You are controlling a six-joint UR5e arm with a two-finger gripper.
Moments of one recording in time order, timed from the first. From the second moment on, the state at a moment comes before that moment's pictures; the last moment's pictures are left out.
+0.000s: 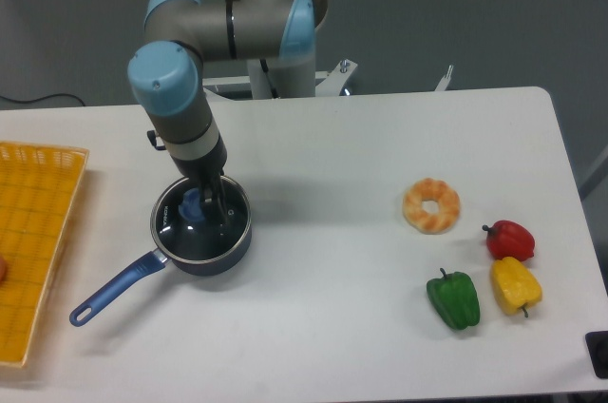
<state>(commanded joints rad) 2.12 -1.83 -1.78 -1.01 1.65 1.47</state>
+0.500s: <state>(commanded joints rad) 2.11 -1.85 -1.77 -1.01 1.62 1.46</state>
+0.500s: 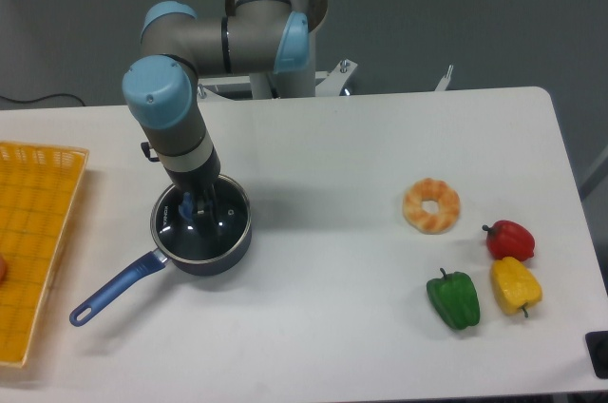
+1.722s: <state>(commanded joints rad) 2.10 -1.85 -1.78 -1.02 1.59 1.46</state>
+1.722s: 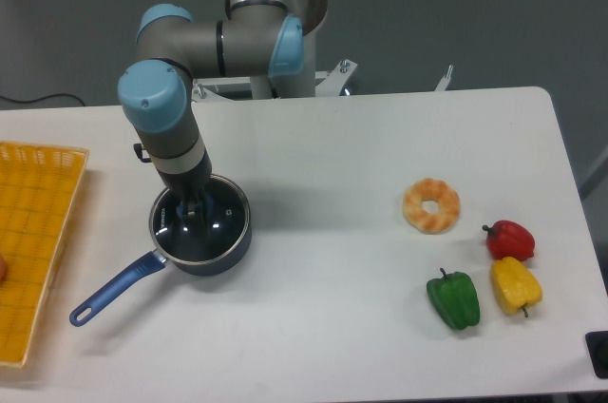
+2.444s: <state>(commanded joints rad) 2.08 -1.86 -1.79 -1.03 1.60 1.45</state>
